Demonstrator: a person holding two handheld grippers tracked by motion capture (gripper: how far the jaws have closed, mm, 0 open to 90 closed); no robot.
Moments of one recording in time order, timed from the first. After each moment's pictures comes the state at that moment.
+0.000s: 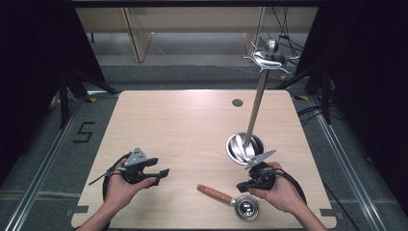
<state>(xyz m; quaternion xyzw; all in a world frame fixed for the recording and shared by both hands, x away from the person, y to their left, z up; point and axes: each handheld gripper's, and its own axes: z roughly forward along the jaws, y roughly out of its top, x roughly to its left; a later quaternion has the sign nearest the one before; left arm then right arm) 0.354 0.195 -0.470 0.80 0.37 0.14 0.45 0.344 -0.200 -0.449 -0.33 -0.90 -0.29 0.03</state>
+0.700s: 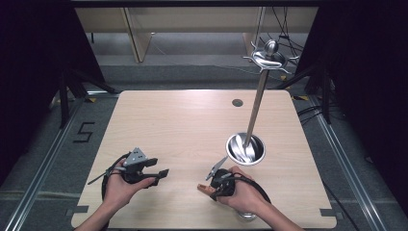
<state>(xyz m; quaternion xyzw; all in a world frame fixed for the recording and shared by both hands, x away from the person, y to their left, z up) 0.353 0.196 -0.469 0.80 0.38 0.13 0.45 0.339 -0.100 -0.472 -0.28 -0.94 -0.20 0.03</state>
